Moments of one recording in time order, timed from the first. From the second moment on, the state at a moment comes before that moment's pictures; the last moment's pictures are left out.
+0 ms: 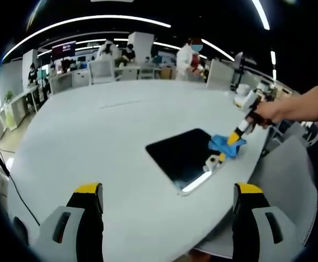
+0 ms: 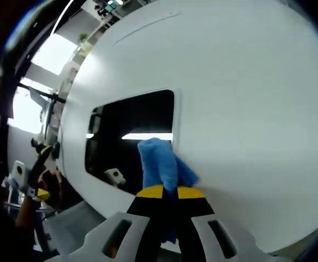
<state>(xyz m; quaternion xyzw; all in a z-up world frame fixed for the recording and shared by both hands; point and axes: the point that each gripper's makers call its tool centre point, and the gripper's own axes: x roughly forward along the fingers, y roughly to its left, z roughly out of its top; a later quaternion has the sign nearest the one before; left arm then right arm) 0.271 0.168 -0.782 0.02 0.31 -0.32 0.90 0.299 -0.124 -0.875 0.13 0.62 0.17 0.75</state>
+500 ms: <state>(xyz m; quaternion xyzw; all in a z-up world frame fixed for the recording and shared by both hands) 0.271 0.167 -0.785 0.02 0.31 -0.32 0.89 0.292 -0.122 -0.873 0.14 0.62 0.17 0.75</state>
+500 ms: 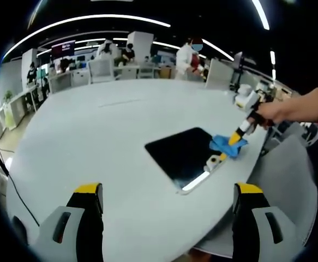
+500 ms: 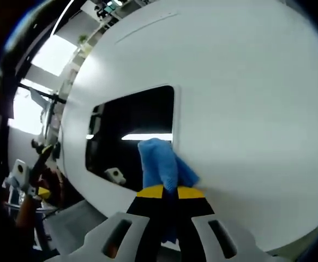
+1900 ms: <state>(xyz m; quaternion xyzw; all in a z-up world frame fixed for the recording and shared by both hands) 0.274 0.175 -0.788 0.03 0.31 -0.32 0.89 0.301 -0.059 -0.870 0.15 0.61 0.20 0.75</state>
